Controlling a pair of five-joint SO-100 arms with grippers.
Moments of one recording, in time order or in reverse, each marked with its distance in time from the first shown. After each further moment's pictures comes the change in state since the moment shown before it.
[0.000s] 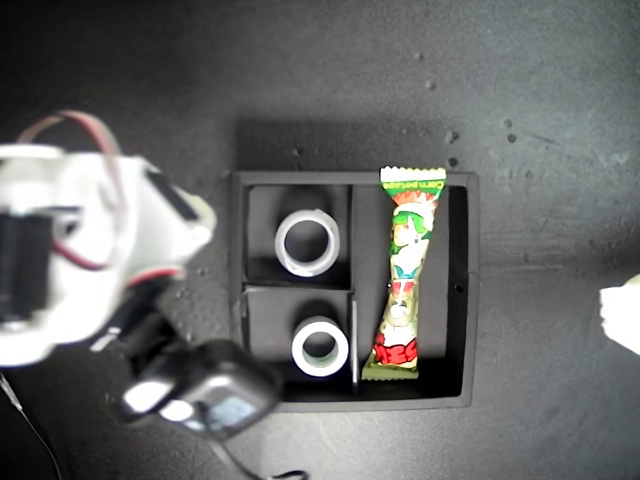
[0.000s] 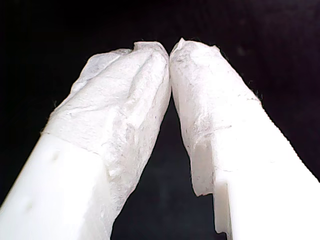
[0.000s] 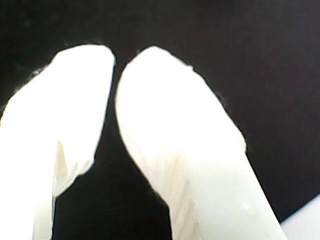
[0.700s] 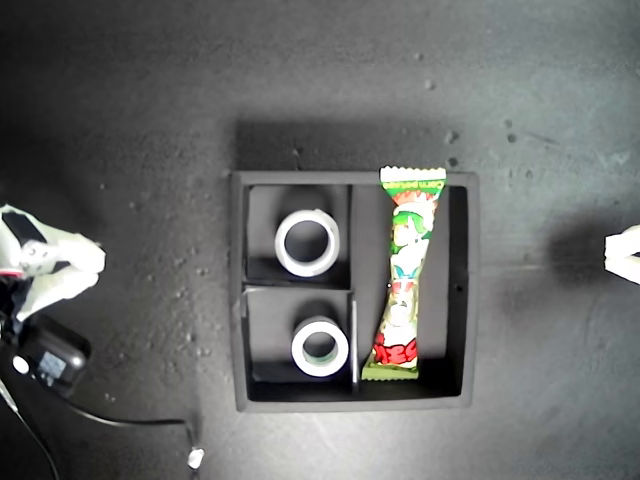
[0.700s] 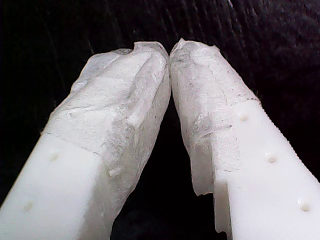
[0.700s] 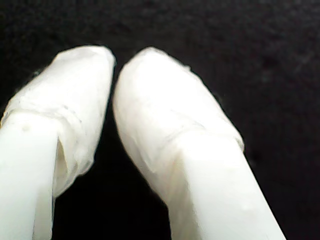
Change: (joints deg) arm 0 13.4 72.6 91.8 -32.3 -20.9; arm 1 1.1 90.0 132.4 -51.2 0.1
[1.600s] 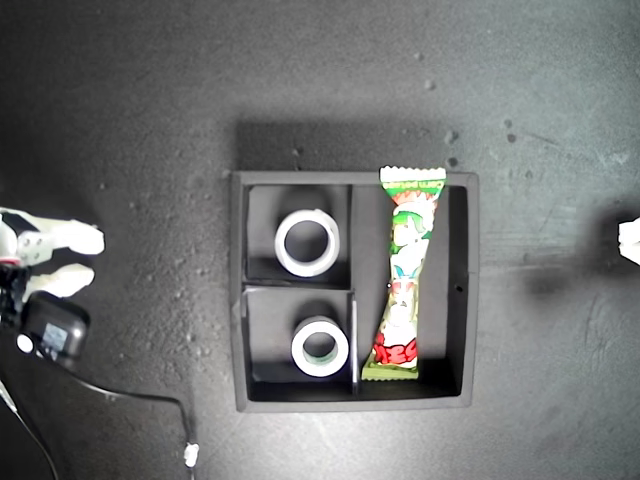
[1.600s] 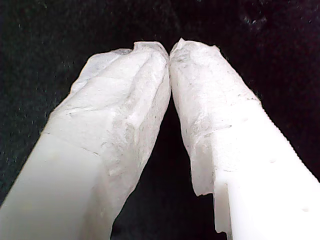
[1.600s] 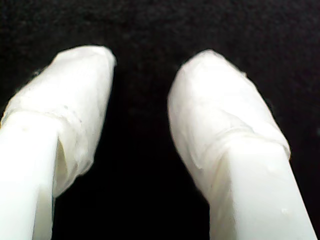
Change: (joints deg) arm 0 3.9 11.8 12.6 9.5 -13.8; arm 1 3.4 3.7 3.3 20.4 0.0
